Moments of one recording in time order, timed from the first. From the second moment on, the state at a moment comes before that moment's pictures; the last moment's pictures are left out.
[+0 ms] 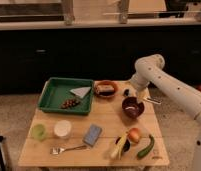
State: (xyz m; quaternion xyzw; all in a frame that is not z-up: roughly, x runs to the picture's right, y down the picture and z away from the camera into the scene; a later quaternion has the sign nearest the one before) arm 0.213 0.032 0.847 -0.24 -0.10 -0.20 0.95
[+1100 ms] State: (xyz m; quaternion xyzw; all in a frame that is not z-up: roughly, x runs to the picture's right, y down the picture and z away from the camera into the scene) arm 0.205 0.025 0.828 -0.21 -0.11 -0.21 0.95
